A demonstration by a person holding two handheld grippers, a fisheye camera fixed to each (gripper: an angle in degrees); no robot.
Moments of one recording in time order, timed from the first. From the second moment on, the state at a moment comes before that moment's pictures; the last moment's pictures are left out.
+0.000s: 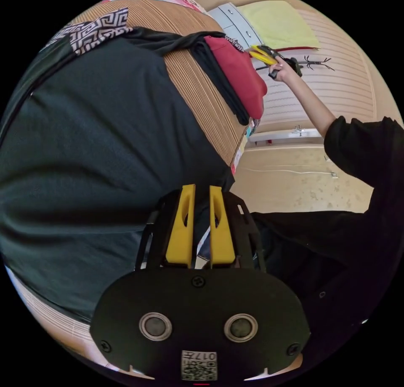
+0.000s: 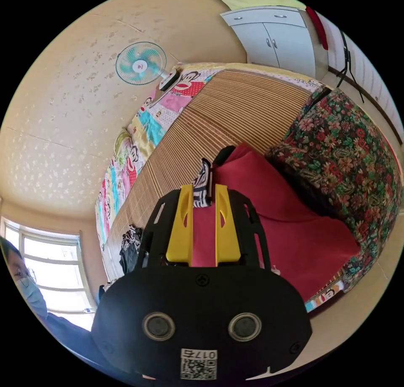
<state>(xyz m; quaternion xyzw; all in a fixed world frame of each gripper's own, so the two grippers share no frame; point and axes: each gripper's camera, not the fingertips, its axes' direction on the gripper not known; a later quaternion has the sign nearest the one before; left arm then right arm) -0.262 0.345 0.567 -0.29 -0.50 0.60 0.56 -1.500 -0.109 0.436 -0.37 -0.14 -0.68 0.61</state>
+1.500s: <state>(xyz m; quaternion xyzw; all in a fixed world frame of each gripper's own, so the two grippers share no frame) -0.124 0.354 0.430 0.19 -0.38 0.62 0.66 -1.235 0.245 0.387 -0.33 -0.14 -0.90 0.25</state>
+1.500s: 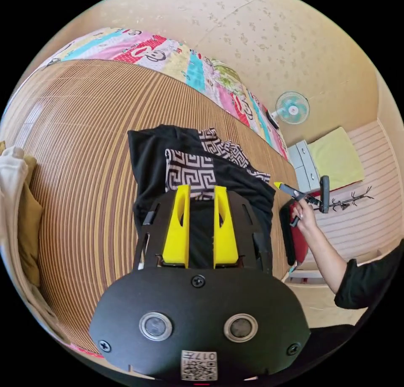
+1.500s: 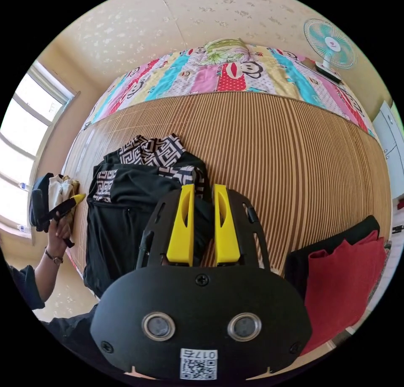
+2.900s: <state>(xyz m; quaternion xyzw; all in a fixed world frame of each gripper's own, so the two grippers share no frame) -0.088 0.378 0.409 0.17 -0.39 0.66 0.62 -1.235 0.229 0.426 -0.32 -0.23 -0.89 0.24</state>
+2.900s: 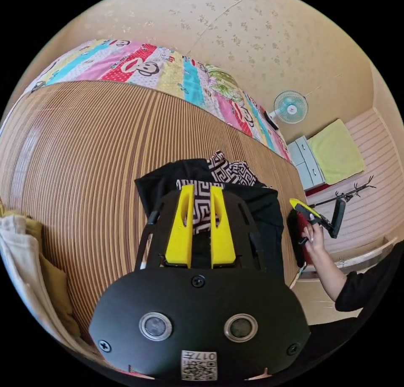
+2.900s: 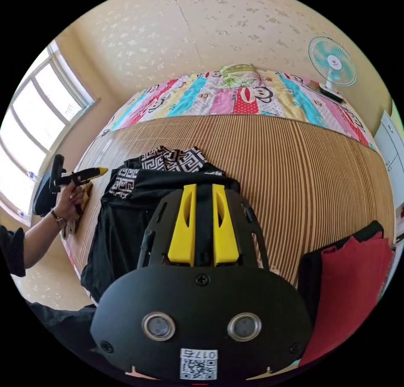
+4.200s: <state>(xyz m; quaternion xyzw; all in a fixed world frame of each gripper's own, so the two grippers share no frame) -0.282 0.396 0.256 0.05 -0.51 0.42 0.75 -1.189 0.041 0.565 -0.53 0.02 -0.82 0.23</state>
